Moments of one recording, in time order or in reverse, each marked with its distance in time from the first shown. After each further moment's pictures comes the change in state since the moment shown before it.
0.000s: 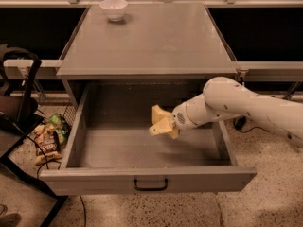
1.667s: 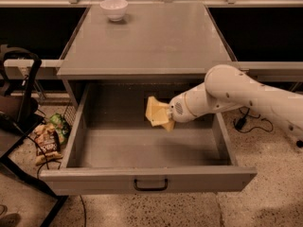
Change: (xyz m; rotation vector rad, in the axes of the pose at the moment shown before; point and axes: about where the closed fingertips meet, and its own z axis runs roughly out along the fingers) arm -0.027 0.026 -0.019 -0.092 -0.023 0.035
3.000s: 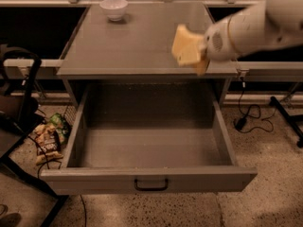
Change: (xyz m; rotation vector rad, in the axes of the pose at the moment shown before) arm -0.119 0.035 -0.202 0.231 -0.216 -0.072
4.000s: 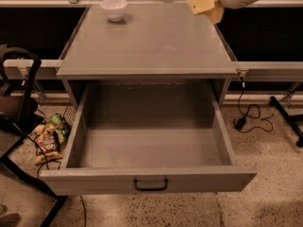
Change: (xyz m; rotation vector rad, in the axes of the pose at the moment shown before) arm -0.105 -0.050 -0.043 0.148 -0.108 -0.079
